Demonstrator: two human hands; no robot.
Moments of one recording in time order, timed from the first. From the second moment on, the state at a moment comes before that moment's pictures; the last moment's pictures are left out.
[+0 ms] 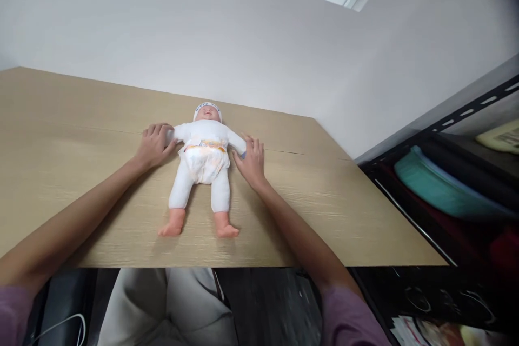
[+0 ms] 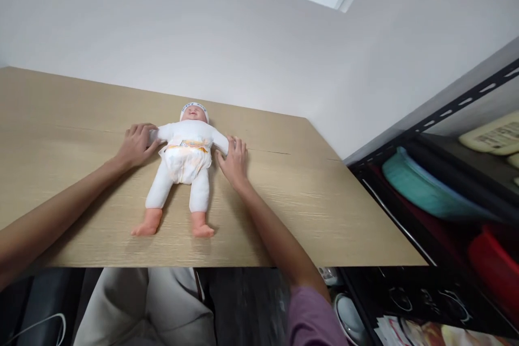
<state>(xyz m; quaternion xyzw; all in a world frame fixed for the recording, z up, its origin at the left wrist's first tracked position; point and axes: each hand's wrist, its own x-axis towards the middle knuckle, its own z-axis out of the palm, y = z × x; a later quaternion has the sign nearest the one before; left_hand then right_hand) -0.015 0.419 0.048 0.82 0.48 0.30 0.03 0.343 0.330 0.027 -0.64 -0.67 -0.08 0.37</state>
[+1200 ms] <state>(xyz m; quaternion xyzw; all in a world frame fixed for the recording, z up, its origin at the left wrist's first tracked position) -0.065 0.037 0.055 0.77 0.53 0.22 0.29 0.346 0.082 0.116 -0.55 -0.73 0.19 0.36</state>
